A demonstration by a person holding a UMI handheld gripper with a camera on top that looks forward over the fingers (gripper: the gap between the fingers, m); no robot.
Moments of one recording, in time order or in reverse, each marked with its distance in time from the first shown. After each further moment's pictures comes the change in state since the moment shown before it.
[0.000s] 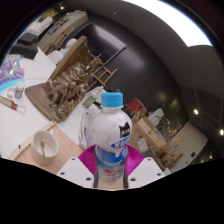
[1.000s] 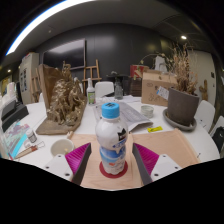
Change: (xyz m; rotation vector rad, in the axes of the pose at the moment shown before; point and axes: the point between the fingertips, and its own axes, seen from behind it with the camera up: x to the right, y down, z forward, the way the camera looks) arm -0.062 0.088 -0.008 -0.129 -0.277 0.766
